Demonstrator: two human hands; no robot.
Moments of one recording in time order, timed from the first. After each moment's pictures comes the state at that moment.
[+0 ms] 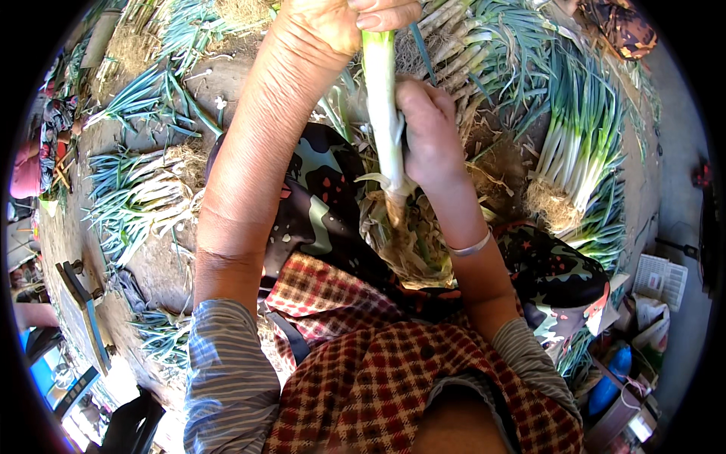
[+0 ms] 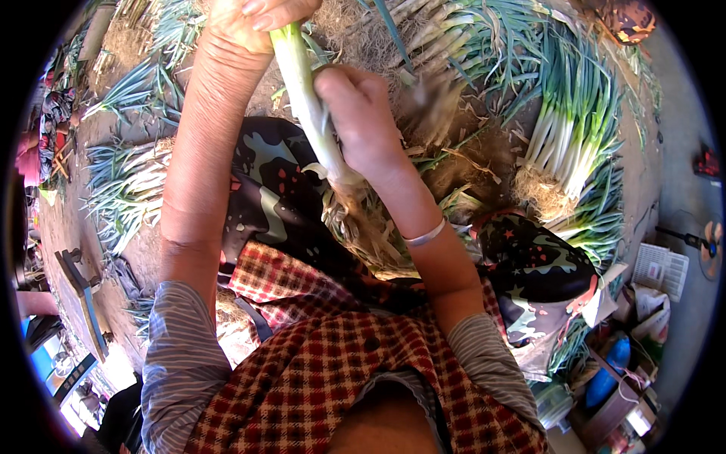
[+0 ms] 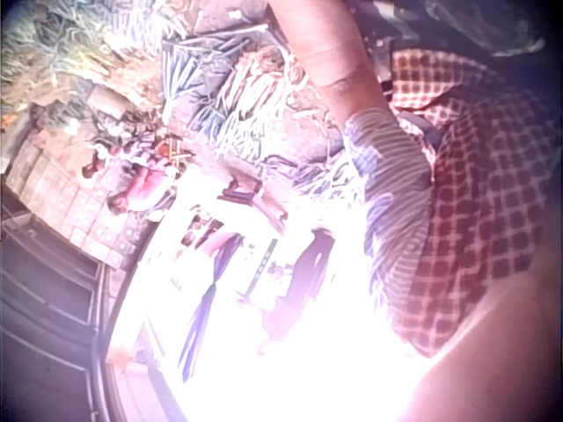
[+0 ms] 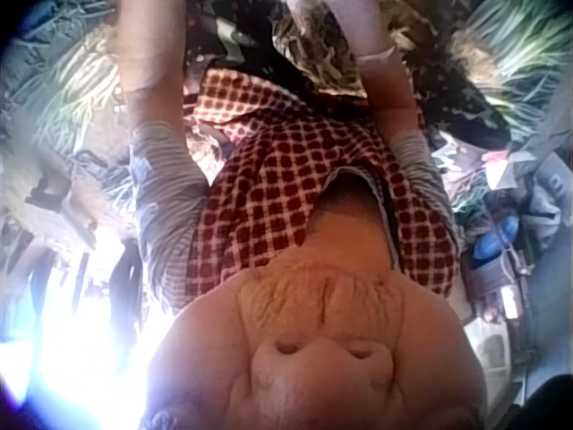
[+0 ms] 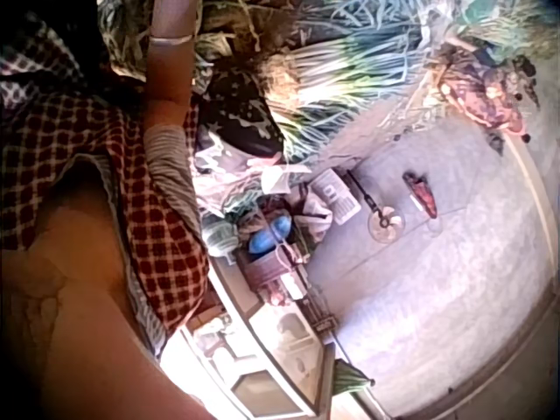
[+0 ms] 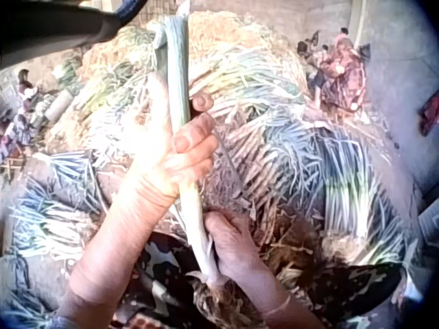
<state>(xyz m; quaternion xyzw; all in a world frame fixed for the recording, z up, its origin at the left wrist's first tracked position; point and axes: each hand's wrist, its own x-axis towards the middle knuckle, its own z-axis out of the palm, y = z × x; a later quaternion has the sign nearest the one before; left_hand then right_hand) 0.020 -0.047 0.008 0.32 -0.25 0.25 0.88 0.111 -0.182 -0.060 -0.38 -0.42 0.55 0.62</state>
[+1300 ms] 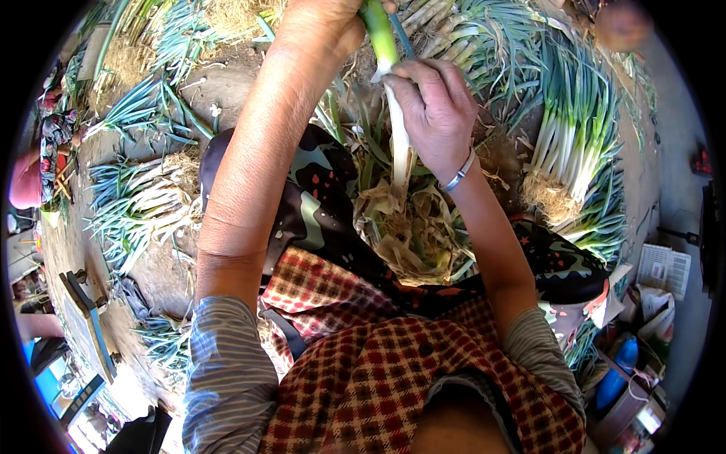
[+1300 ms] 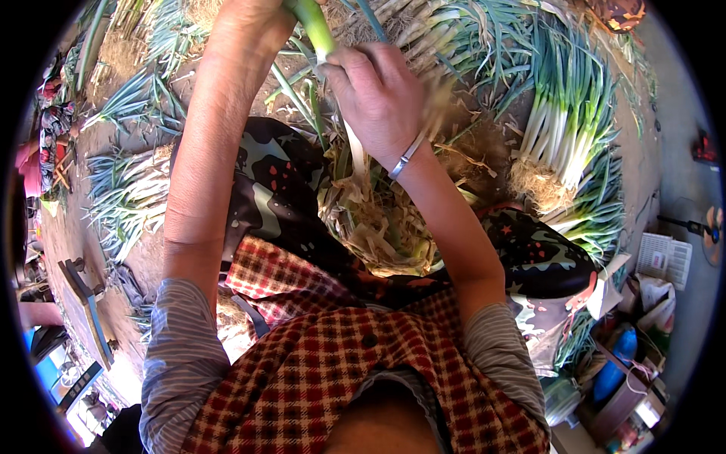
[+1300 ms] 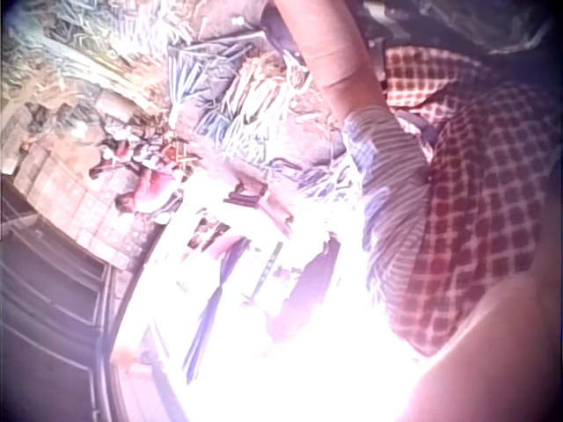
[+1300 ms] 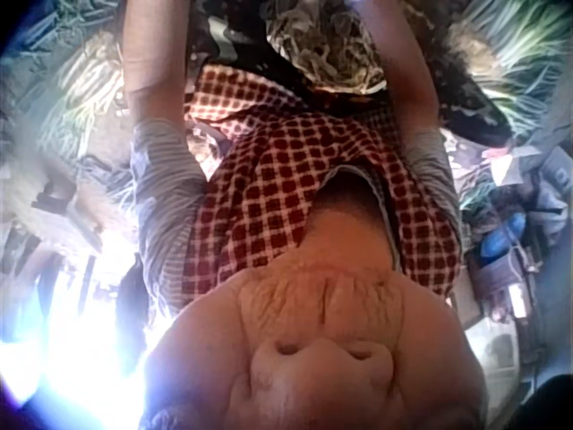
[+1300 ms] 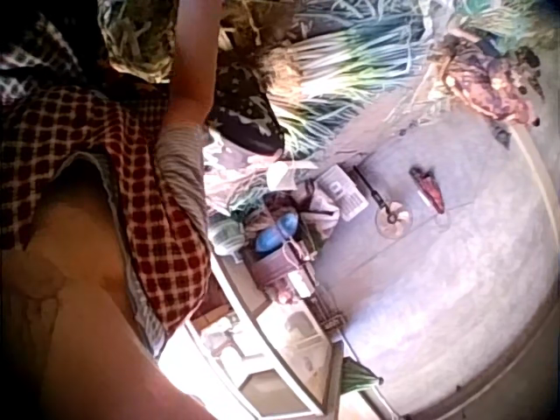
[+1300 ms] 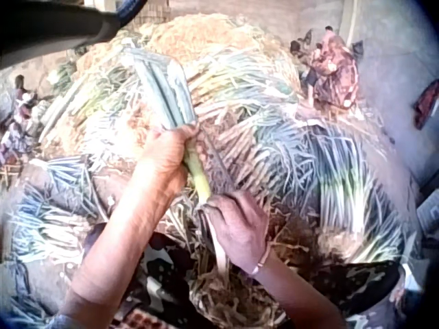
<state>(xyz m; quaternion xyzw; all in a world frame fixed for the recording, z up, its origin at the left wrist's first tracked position) 0.041 -0.068 0.003 0.36 0.26 0.56 0.69 0.156 -0.172 -0.075 -0.47 -0.71 -0.12 0.51</state>
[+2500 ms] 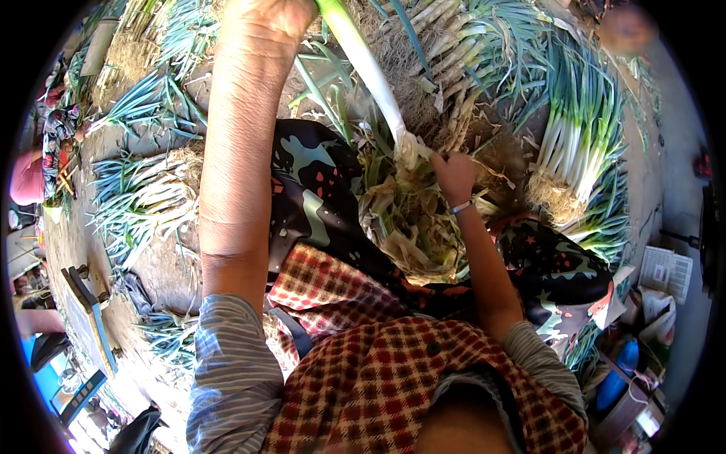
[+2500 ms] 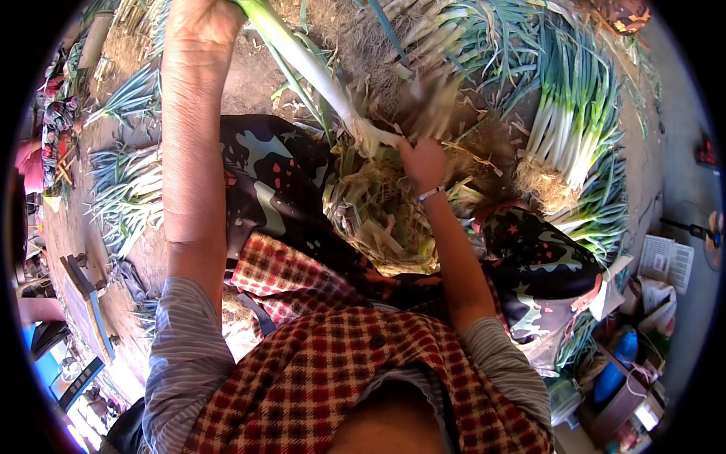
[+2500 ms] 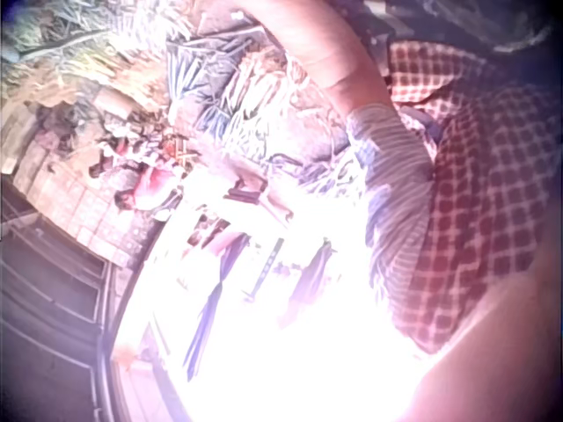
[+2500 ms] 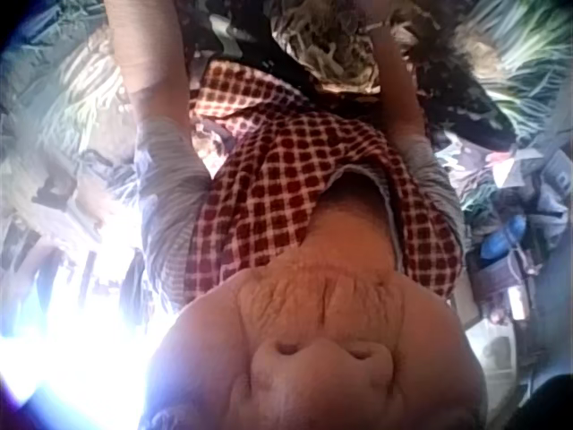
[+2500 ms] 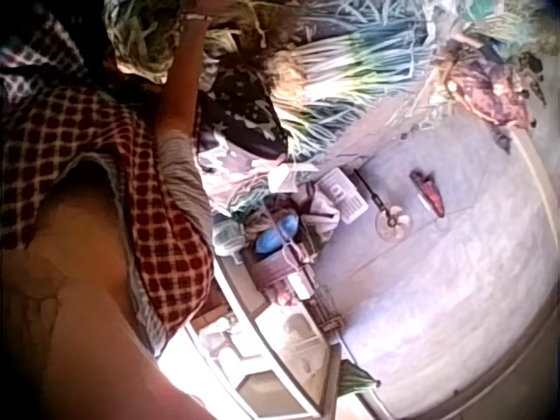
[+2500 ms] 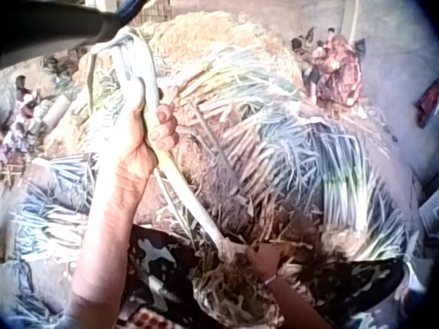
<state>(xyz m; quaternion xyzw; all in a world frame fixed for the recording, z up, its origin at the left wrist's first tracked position) -0.005 -0.045 0.016 0.39 0.08 0.53 0.75 0.226 -0.246 -0.236 -0.77 -0.61 0.05 0.21</state>
